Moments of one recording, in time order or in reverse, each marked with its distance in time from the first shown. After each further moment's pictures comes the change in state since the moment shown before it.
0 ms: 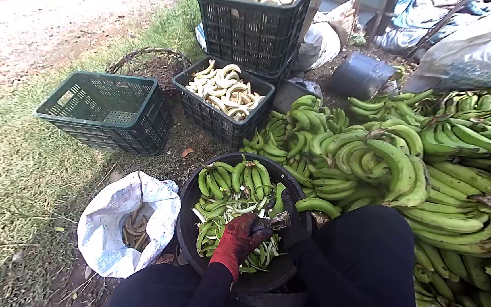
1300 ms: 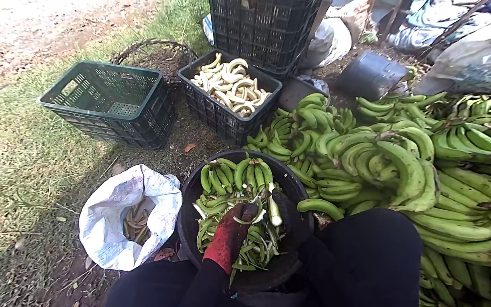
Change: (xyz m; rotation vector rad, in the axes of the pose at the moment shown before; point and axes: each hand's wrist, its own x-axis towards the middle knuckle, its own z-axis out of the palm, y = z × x) left_hand 0.004 -0.001 -0.021 -0.292 0.065 -0.374; right_hand 0.005 -0.025 0.005 -0.577 -0.102 0.103
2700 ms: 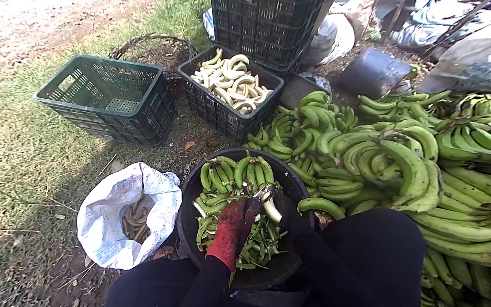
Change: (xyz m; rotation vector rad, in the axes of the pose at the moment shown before) left_hand 0.007 0.008 0.001 0.267 0.101 0.168; right_hand 0.019 0.004 0.005 -0.064 -0.080 -0.013
